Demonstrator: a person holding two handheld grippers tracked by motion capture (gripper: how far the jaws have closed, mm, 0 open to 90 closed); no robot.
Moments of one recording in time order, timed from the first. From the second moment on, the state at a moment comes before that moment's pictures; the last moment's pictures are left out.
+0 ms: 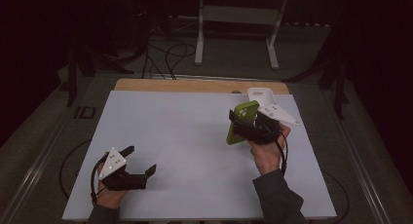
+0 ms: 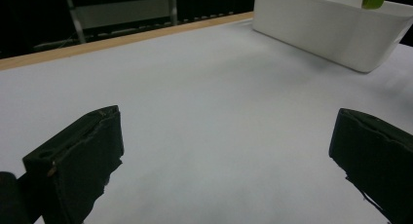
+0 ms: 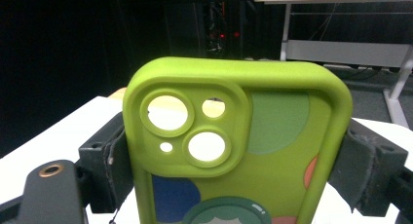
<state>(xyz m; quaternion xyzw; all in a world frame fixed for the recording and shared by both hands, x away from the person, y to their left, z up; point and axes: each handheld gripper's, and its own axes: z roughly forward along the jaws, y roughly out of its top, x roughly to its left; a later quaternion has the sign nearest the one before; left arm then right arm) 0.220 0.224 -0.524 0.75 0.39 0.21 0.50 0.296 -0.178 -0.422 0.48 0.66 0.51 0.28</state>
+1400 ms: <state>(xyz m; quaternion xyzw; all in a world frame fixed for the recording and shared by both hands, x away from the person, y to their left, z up) 0.214 0.228 -0.522 0.74 0.39 0.21 0.50 0.323 -0.196 -0.405 0.50 0.64 0.51 0.28</state>
